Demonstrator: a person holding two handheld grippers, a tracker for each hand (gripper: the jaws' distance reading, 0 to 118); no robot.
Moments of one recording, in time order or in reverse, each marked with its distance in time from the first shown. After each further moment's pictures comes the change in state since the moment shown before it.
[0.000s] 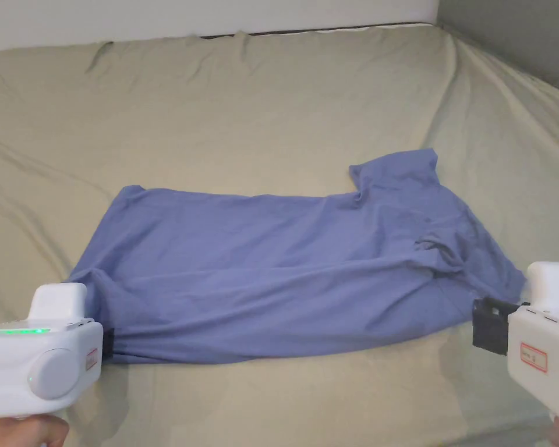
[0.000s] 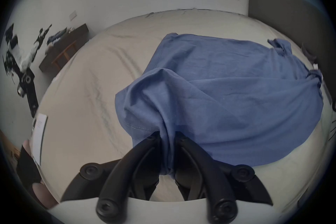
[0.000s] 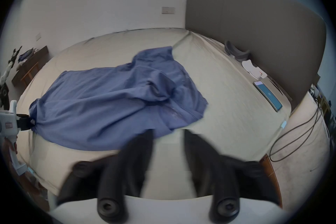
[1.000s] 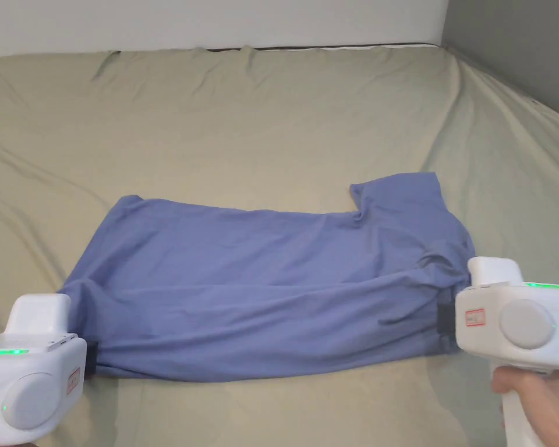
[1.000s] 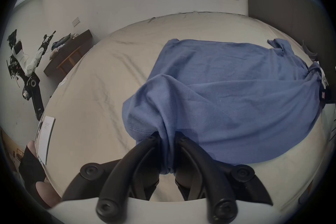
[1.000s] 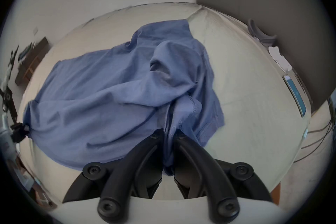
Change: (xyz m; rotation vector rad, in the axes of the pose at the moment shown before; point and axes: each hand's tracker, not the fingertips) left arm -0.009 0.002 0.023 0.026 0.023 0.029; right arm -0.013 0.036 -0.077 -0.169 0.118 -0.023
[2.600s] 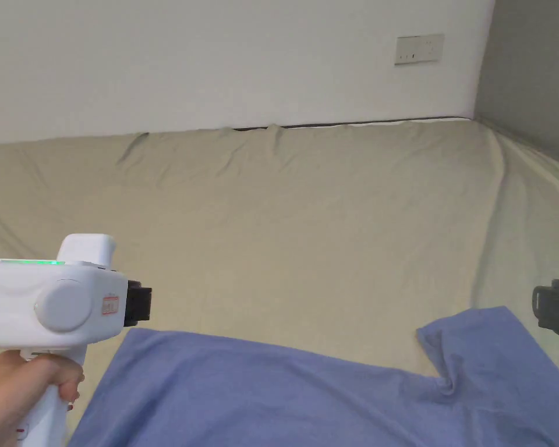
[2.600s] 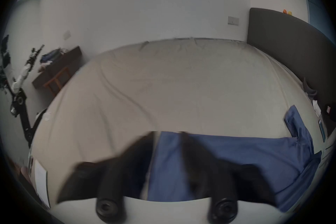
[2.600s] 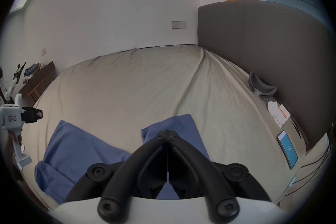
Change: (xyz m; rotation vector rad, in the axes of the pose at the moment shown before) left arm 0.007 0.211 -0.114 0.072 -0.145 0.006; right arm -0.009 0.146 0.000 0.281 0.008 0.054
